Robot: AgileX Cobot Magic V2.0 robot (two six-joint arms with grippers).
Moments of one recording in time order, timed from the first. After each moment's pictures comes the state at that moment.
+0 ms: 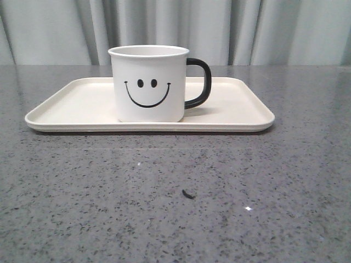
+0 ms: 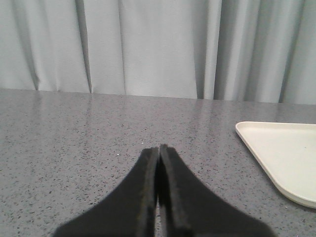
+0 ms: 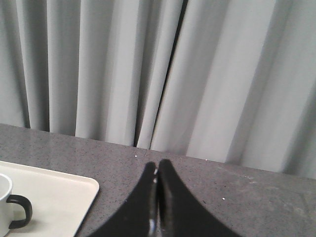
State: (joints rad) left arm 0.03 0.00 0.00 0.24 0.02 -0.33; right arm 0.15 0.31 -0.89 0.00 0.63 -0.06
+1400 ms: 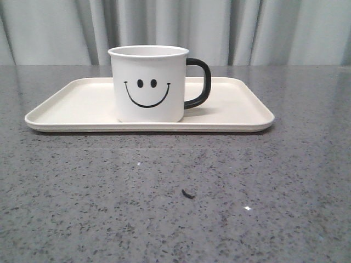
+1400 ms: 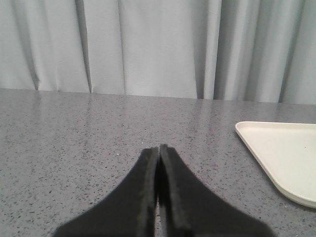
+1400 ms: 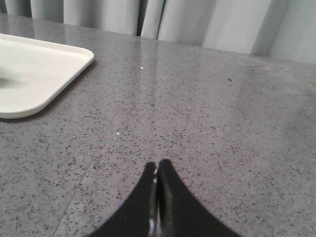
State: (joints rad) left arm 0.03 0.00 0.00 0.24 0.02 -0.33; right arm 0.11 -0.01 -0.04 0.00 0.27 -0.05
